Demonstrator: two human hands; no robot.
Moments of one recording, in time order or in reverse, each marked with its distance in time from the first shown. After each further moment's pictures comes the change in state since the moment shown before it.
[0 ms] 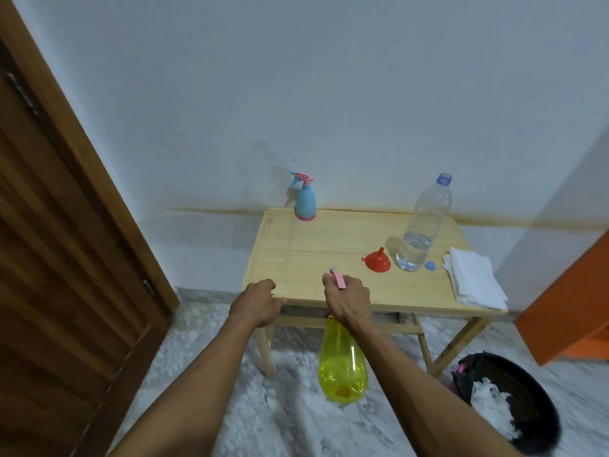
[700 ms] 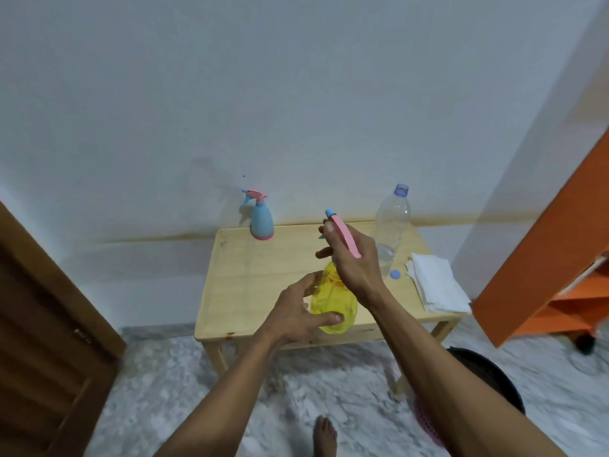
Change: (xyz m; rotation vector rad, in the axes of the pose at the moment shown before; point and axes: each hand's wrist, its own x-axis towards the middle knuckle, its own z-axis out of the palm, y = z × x) left_hand 0.054 0.115 0.027 -0.646 -0.157 0.568; right_hand 0.068 -0.054 -0.088 0.390 0.225 -0.324
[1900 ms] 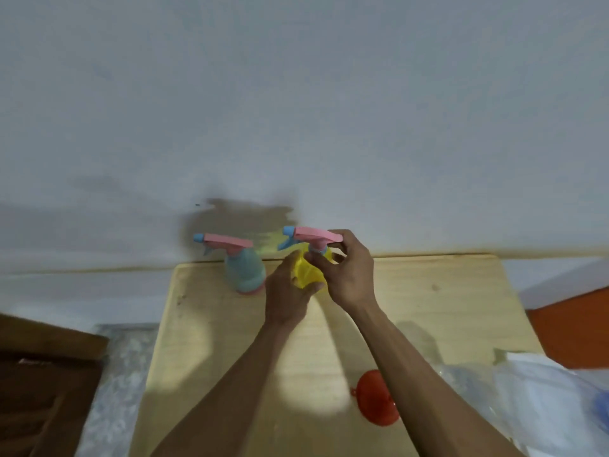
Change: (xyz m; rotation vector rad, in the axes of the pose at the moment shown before) left_hand 0.397 -0.159 -0.049 0.053 0.418 -0.261; right_hand 0.374 0.211 0.125 -0.077 -0.089 0.242
